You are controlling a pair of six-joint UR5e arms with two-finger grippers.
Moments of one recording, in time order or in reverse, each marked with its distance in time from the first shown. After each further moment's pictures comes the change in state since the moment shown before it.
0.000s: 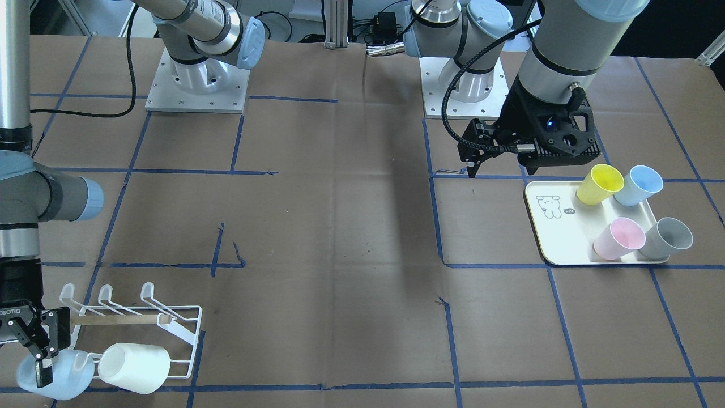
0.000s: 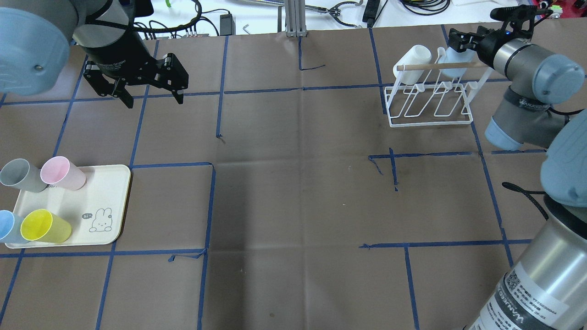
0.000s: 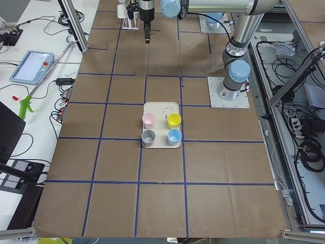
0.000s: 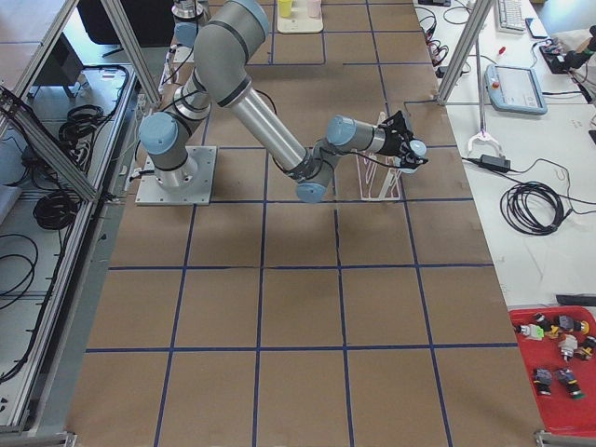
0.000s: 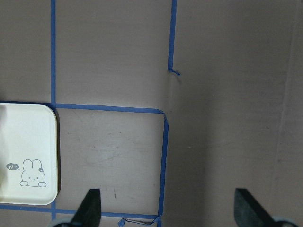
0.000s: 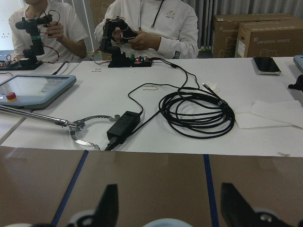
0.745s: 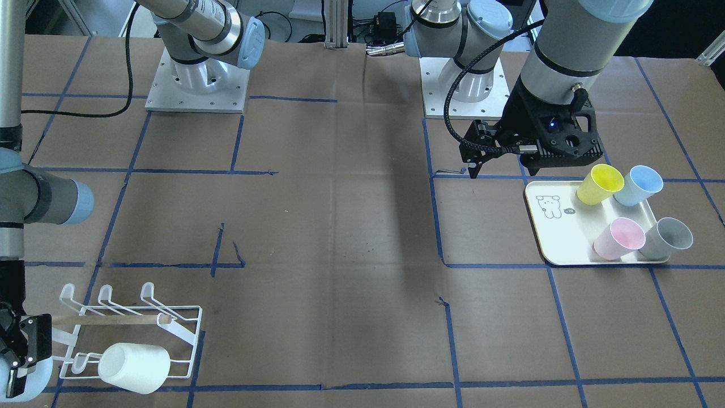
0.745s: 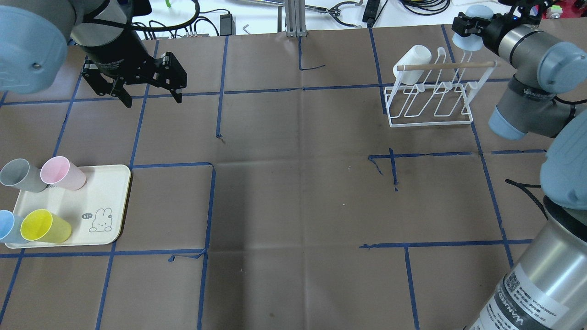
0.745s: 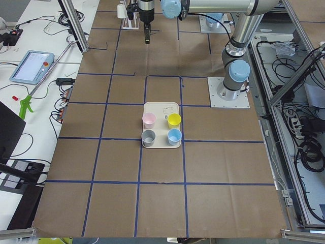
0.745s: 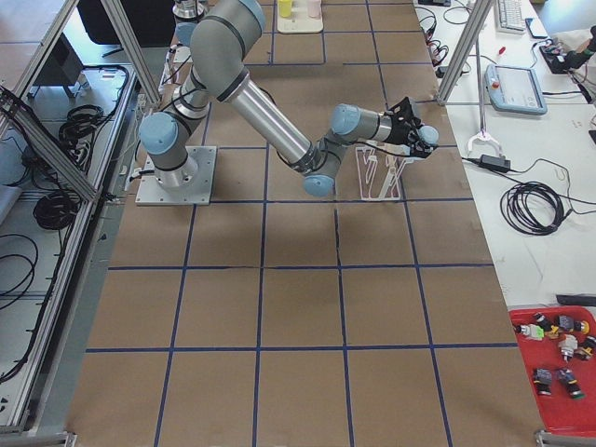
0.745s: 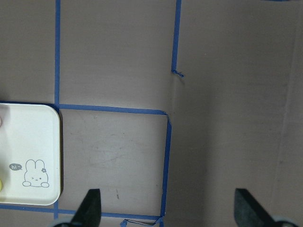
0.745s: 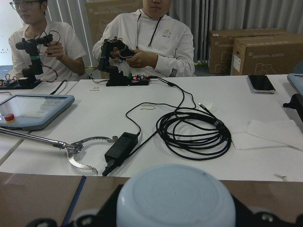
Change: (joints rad) left arm 0.000 -0.004 0.005 -0.002 0.001 0.001; right arm 0.003 -0.003 -0.050 -0.002 0.002 0.030
